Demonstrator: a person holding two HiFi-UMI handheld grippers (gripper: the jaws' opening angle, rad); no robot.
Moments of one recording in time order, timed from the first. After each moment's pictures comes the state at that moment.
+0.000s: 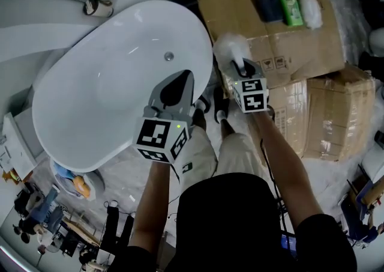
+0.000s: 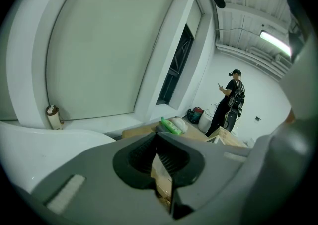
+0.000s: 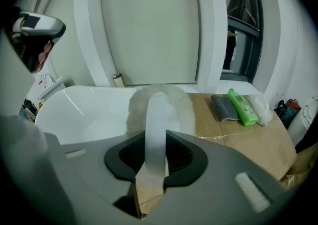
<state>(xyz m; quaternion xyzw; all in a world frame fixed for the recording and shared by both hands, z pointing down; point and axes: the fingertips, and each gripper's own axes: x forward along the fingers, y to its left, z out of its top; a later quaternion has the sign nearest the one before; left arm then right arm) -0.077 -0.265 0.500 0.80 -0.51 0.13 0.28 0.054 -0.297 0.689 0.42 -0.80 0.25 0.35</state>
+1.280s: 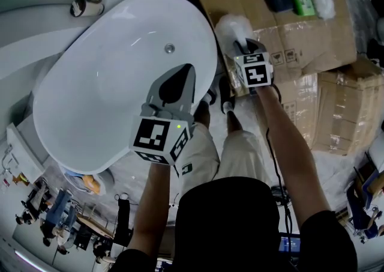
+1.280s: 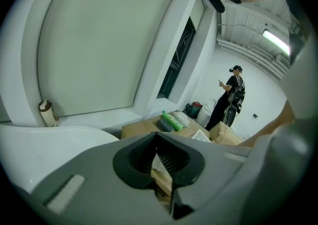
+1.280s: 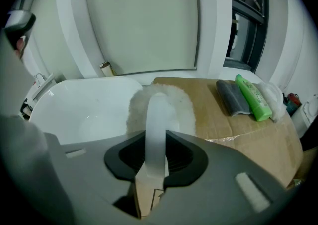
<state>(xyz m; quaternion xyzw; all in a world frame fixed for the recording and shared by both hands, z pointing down) -0.080 -0.299 0.542 0.81 -0.49 0.16 0.30 0.052 -0.352 0.764 0.41 -0.77 0.29 0.39</state>
